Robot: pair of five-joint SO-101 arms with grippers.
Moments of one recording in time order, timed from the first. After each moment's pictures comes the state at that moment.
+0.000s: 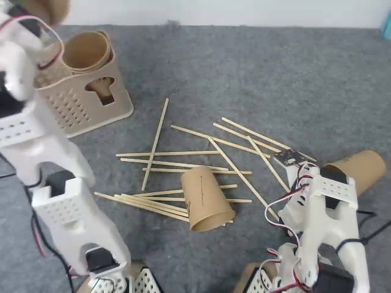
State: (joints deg) left arm -23.8 28.3 -91.0 98.9 34.6; right arm 12.9 -25.8 61.6 74.0 38.0
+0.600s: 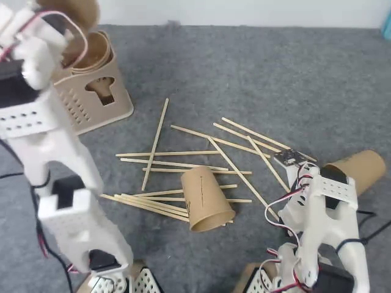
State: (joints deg) left arm -17.7 18.8 -73.9 98.9 41.2; right arm 12.9 -25.8 61.6 74.0 38.0
